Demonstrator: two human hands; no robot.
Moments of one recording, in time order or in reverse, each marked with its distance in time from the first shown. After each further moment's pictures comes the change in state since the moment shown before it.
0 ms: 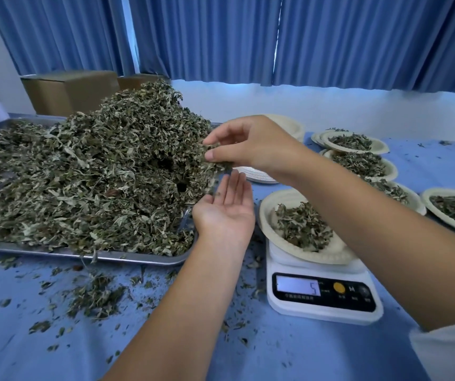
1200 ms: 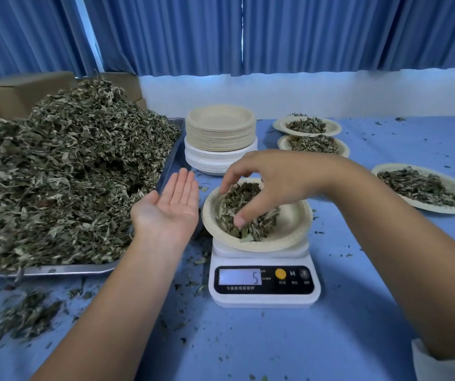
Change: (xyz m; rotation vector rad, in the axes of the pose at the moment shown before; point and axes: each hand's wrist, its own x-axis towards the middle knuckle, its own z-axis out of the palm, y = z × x) left_hand -0.009 -0.008 0.000 0.185 -0.023 0.038; right_hand -0.086 0.021 -0.082 -0.653 -0.356 0.189
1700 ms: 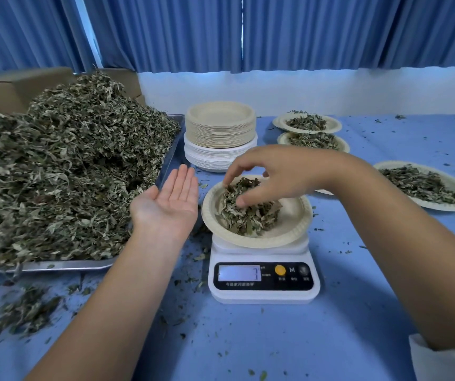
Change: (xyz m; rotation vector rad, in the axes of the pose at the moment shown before) left_hand -0.001 0.000 0.001 0.011 0.007 0.004; right_hand 0.004 0.010 0.000 -0.042 0.036 -0.017
